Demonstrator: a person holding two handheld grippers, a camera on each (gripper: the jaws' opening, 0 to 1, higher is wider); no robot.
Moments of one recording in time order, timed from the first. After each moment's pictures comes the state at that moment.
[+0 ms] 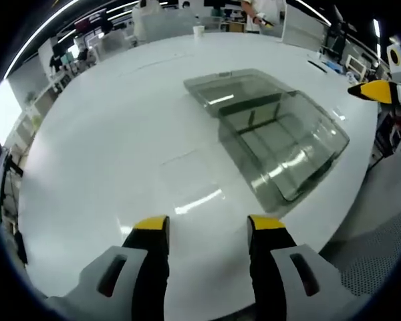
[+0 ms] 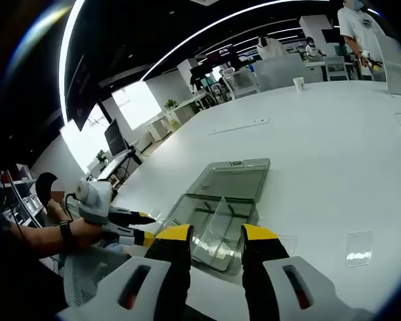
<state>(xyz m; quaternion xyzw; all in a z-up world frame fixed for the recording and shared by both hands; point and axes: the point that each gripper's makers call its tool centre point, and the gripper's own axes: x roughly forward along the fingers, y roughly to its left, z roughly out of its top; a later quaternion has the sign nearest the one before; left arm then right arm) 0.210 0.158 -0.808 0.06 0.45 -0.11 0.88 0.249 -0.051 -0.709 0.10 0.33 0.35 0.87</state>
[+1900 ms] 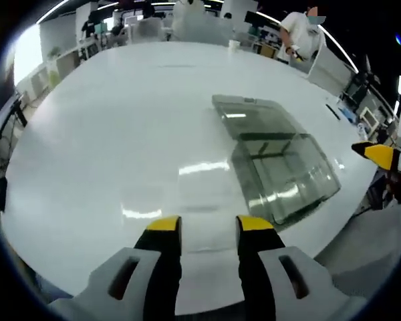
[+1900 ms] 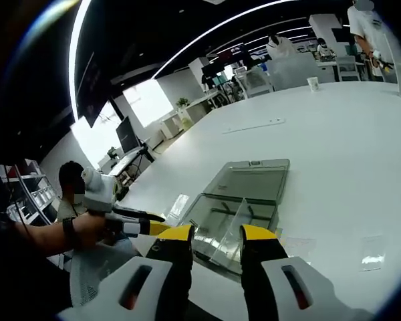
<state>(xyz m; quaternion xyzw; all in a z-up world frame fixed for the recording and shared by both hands) 0.209 0.164 -0.781 -0.07 0.42 -0.05 0.90 0.239 -0.024 -0.701 0.10 0.32 0.40 0.85</state>
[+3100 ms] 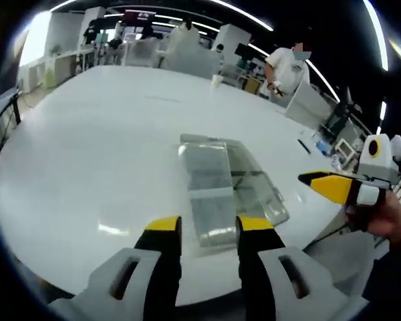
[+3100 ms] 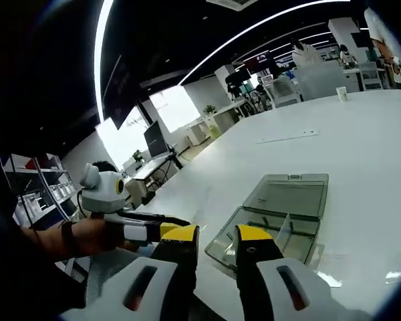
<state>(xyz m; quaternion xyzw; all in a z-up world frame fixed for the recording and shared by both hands) 0.204 0.121 -0.719 -0.15 0.33 -0.10 0.93 0.218 0.022 -0.671 0.12 0.27 0.47 0.83</state>
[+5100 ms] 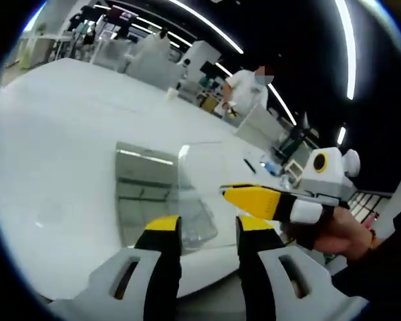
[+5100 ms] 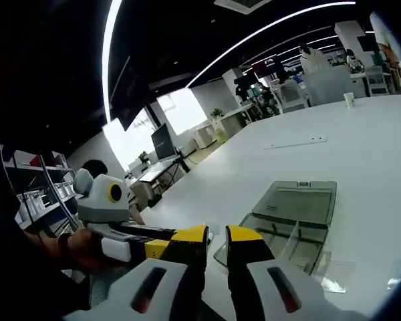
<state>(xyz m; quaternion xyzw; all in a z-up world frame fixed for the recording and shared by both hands) 0.199 0.043 -0.680 -0.25 0.26 -0.22 0.90 0.215 0.029 -0.660 0.12 0.26 0.49 0.82</state>
